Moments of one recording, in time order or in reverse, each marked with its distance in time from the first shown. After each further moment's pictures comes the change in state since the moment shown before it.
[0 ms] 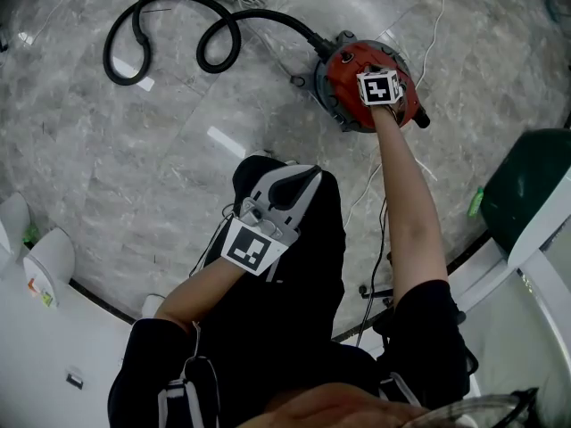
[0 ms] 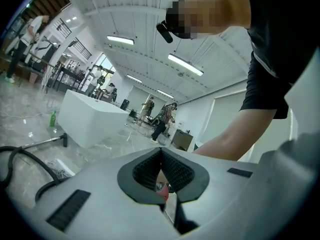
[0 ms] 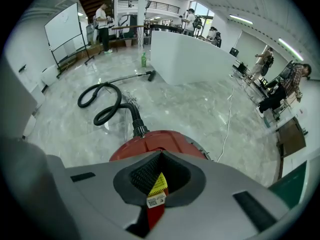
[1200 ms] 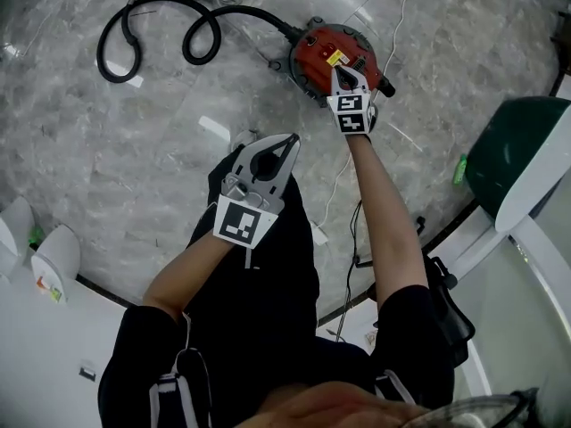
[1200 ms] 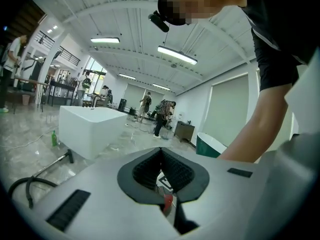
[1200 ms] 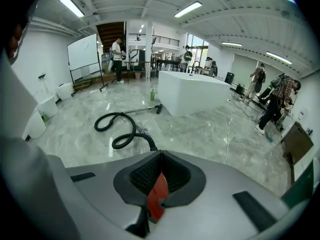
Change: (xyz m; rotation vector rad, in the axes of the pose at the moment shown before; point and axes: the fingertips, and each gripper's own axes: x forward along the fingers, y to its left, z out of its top) left arm 0.008 -0.040 0.099 0.176 0.054 0.026; right arm -0.173 0.034 0.014 -0.007 -0.351 0.044
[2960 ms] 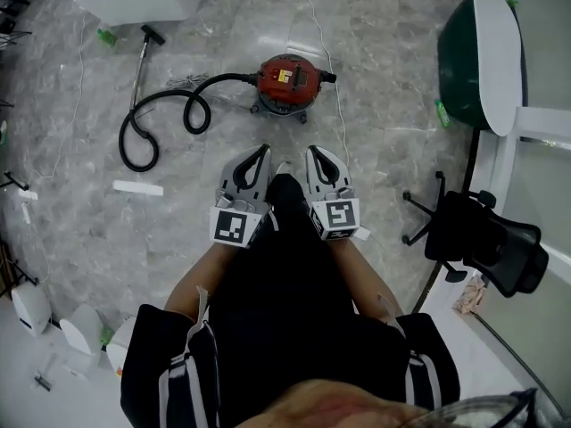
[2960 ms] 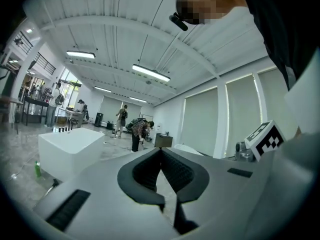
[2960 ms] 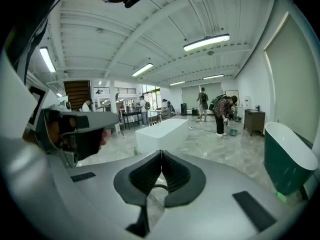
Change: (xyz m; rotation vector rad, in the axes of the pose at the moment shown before) left arm -0.162 -0.100 0.185 0.086 -0.119 -0.224; right arm -0.472 0.162 0.139 0.469 -0.487 -0.314
